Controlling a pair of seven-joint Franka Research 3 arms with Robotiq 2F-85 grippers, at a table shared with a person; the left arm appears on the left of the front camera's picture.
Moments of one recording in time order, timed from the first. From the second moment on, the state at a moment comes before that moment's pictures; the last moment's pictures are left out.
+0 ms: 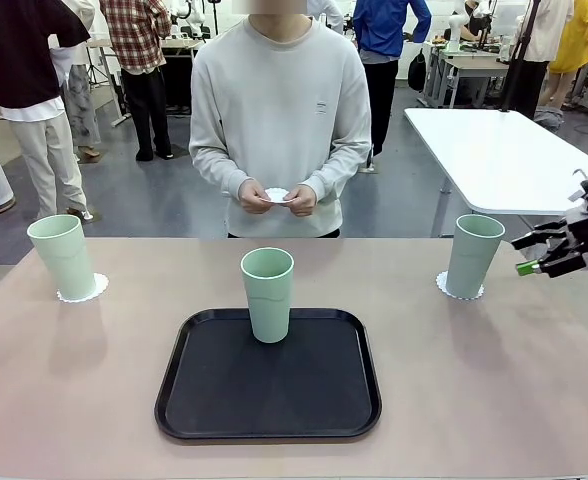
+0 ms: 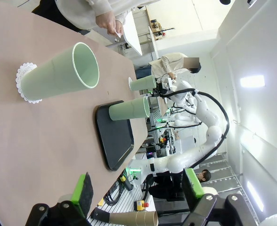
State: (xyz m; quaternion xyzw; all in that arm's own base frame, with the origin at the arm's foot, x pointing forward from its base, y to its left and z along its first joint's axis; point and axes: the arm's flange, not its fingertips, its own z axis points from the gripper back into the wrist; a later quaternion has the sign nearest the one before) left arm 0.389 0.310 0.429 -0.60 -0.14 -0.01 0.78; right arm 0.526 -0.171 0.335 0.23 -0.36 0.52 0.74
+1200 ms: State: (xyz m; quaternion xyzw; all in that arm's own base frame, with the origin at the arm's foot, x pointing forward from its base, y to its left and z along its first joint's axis) left arm 0.389 0.310 0.429 -0.60 -0.14 -0.01 0.78; right arm 0.477 -0.034 0.518 0.04 -0.14 0.39 0.91
